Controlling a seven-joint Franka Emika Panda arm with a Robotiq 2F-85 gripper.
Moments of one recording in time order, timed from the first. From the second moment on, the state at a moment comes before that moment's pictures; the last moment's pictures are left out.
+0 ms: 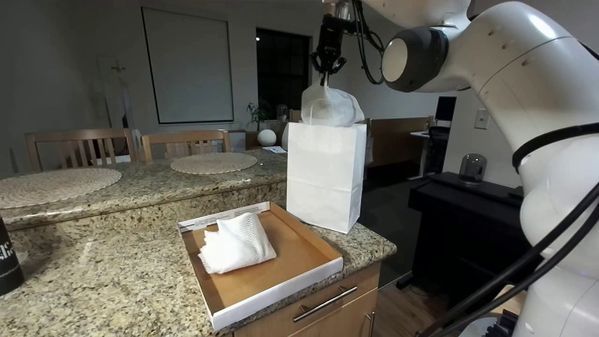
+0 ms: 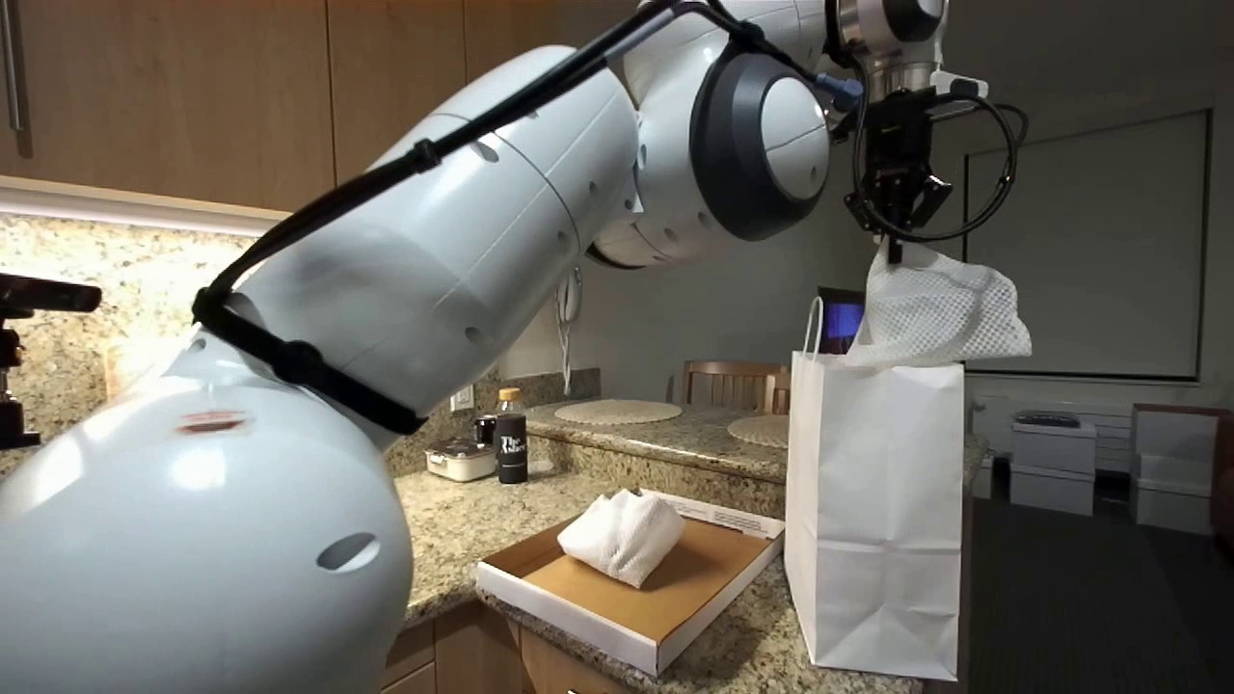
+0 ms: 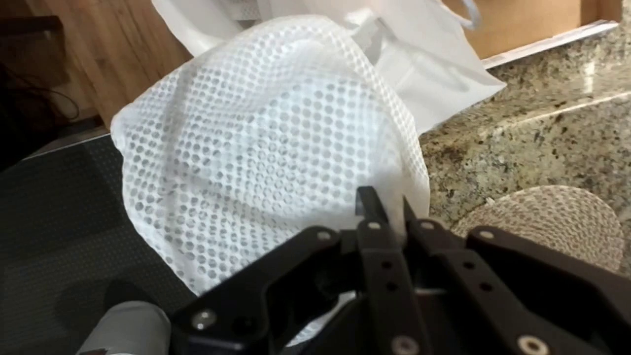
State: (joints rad) arm -0.24 0.75 -0.06 -0.37 0.13 1.22 0.13
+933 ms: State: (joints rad) arm -0.11 0.79 -0.11 -0.37 -0.14 1.25 -0.09
